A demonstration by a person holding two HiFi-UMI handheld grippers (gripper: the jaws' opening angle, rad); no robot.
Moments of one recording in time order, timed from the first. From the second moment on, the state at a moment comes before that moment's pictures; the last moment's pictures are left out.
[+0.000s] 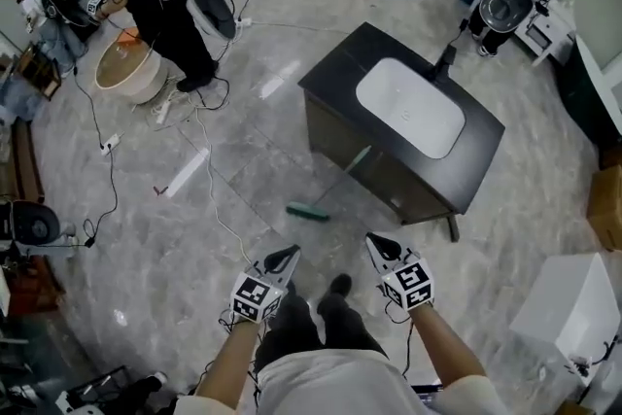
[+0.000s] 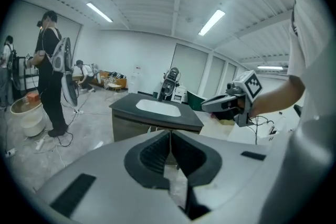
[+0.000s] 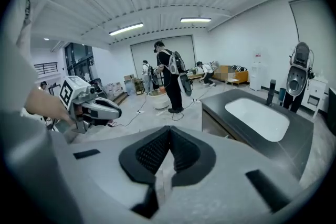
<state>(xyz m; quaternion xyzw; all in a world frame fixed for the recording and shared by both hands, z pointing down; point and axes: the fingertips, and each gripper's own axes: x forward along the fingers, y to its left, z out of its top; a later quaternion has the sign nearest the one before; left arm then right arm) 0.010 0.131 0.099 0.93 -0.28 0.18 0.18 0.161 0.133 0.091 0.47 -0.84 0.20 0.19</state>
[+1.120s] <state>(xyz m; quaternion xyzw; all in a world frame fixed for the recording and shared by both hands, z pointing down) -0.065 0.272 -0.022 0.95 -0.23 0.13 0.14 0.111 0.315 -0.040 0.58 -0.79 0.14 0.12</state>
